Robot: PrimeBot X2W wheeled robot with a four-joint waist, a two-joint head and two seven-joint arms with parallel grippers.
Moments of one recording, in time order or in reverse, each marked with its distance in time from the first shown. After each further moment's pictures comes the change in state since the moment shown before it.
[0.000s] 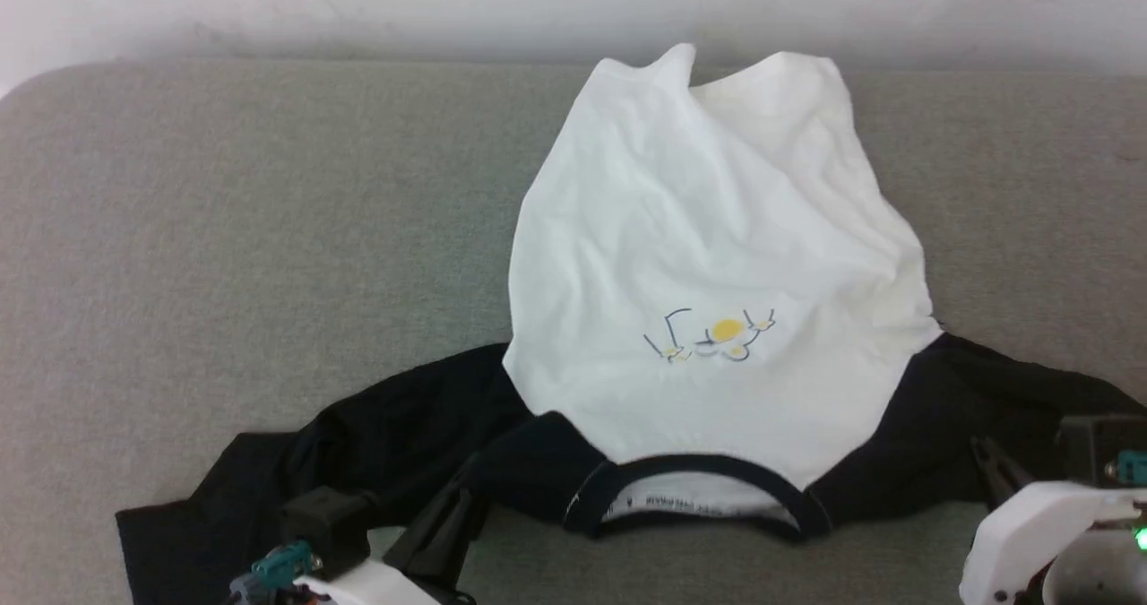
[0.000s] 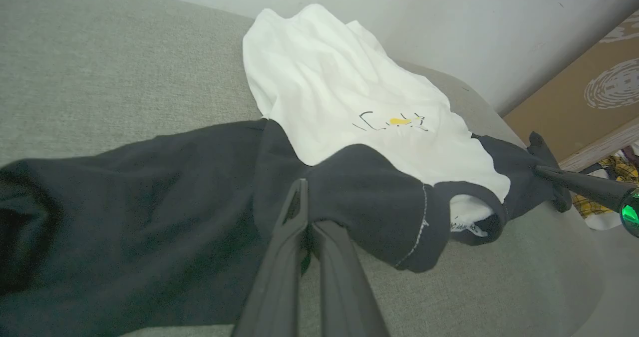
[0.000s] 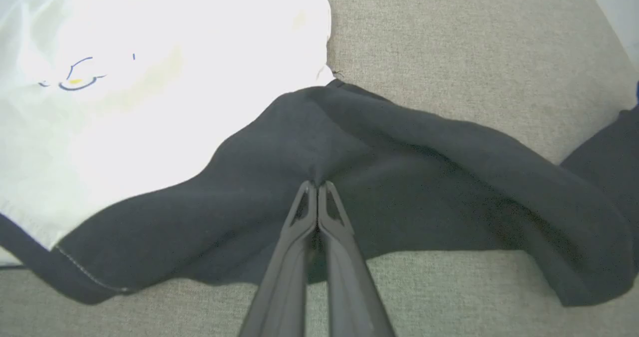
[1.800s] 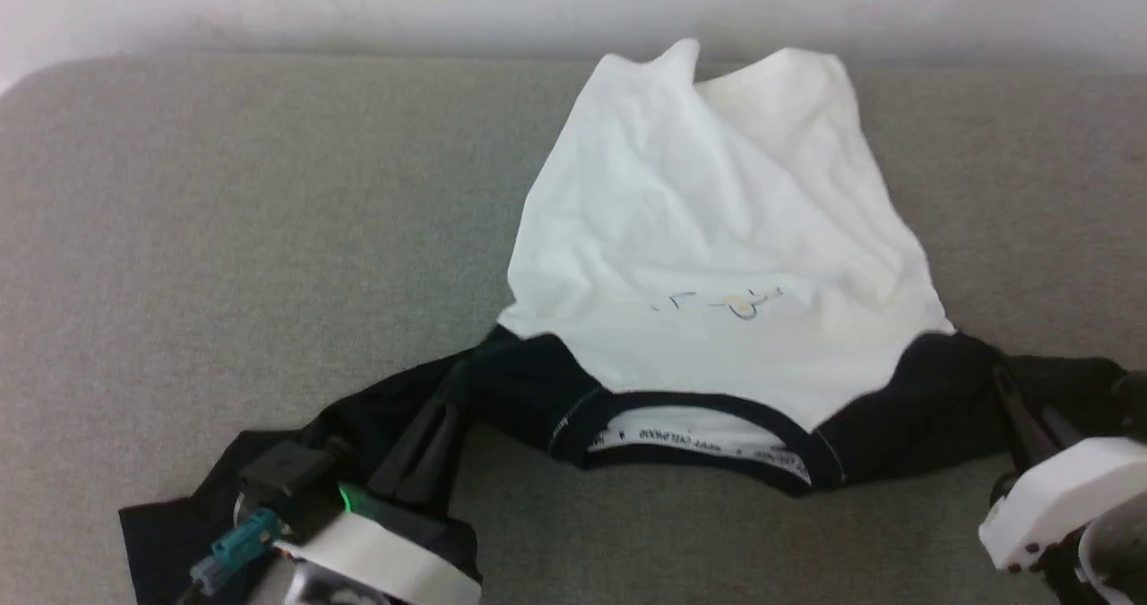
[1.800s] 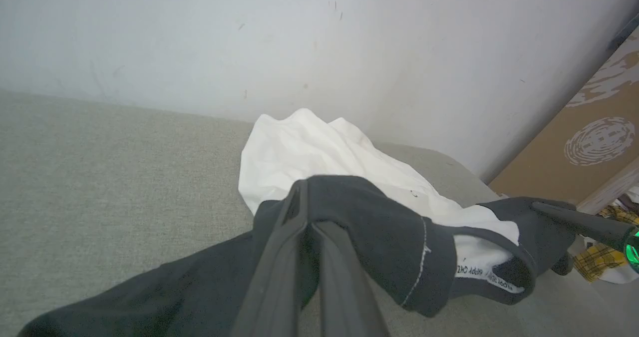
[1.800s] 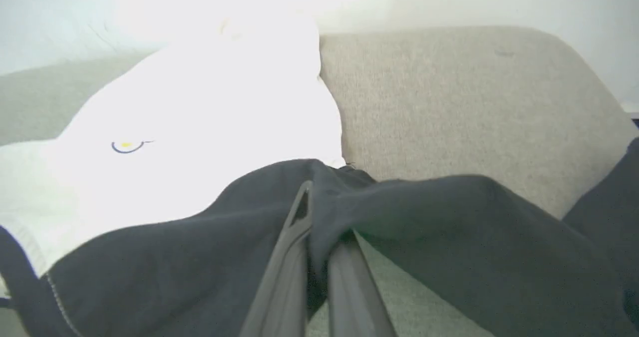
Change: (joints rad) left arm -0.082 -0.013 0.001 -0.033 0.015 0.017 -0.140; right arm -0.036 0.004 -0.024 -0.072 0.113 0.000 -0.034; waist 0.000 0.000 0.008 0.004
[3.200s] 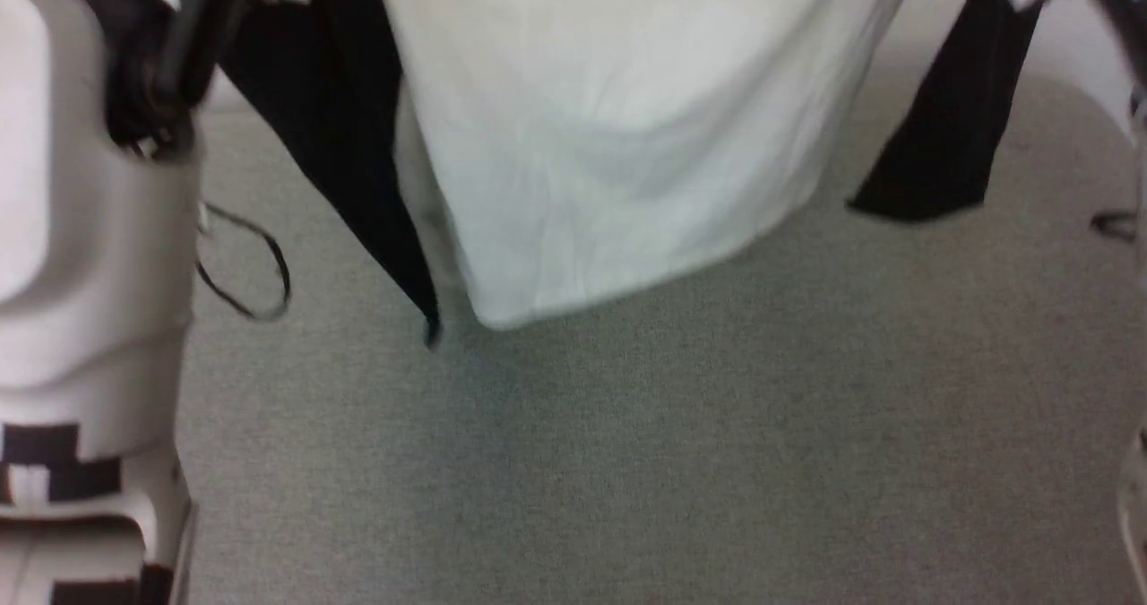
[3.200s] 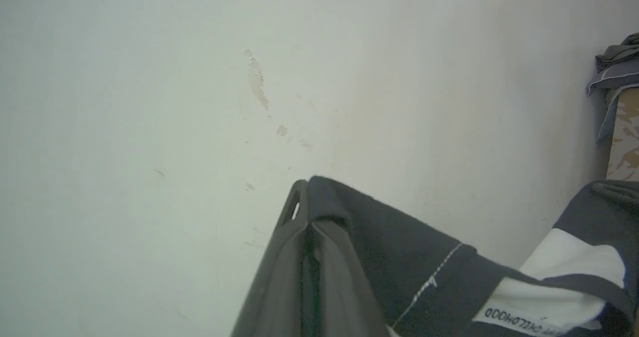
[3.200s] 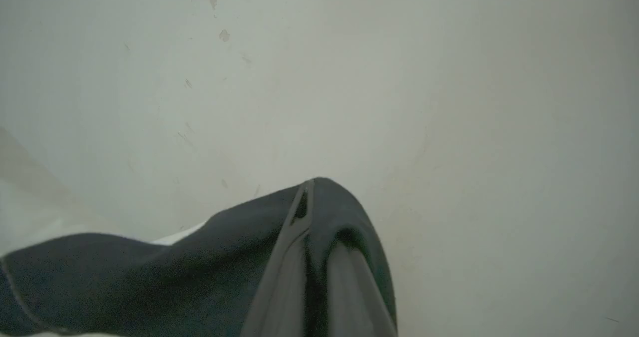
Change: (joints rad) left arm -1.071 0.059 0.123 0.332 0.004 0.009 0.288; right arm -1.091 -0.167 0.294 0.405 -0.045 0.000 -0.005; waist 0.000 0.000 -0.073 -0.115
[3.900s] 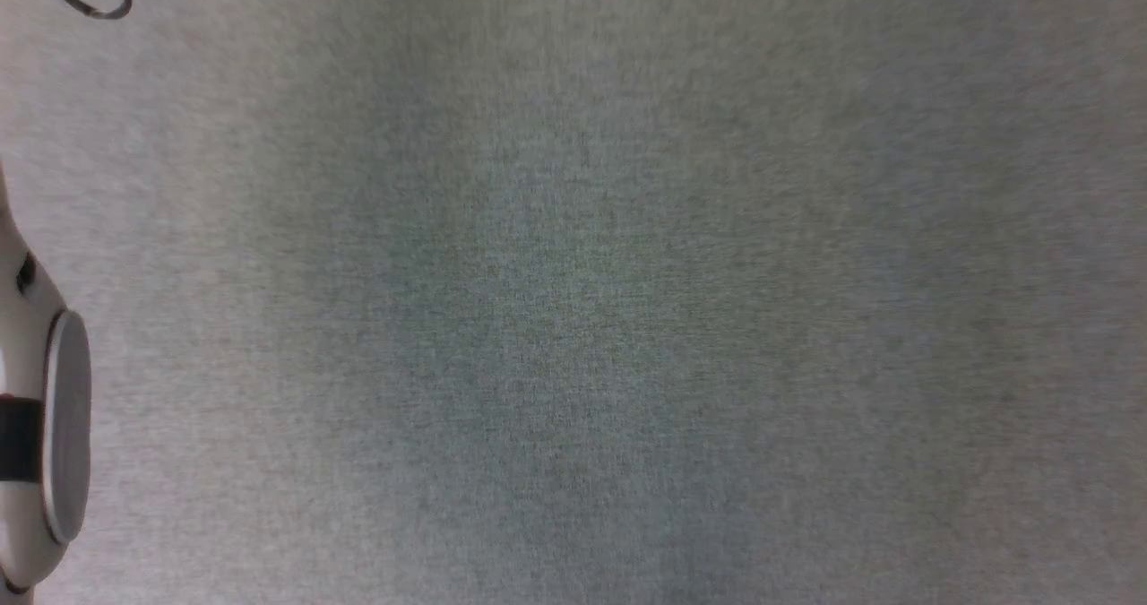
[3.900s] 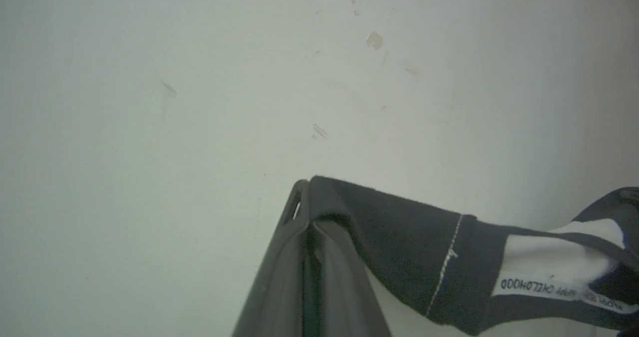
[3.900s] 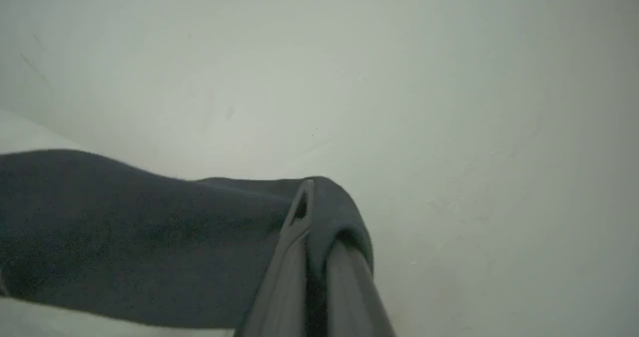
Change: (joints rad) left arm -0.479 0.030 0.025 0.214 0.084 -0.024 -0.286; right arm -0.592 -0.014 0.034 0.326 -0.152 0.000 -0.232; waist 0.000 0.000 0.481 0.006
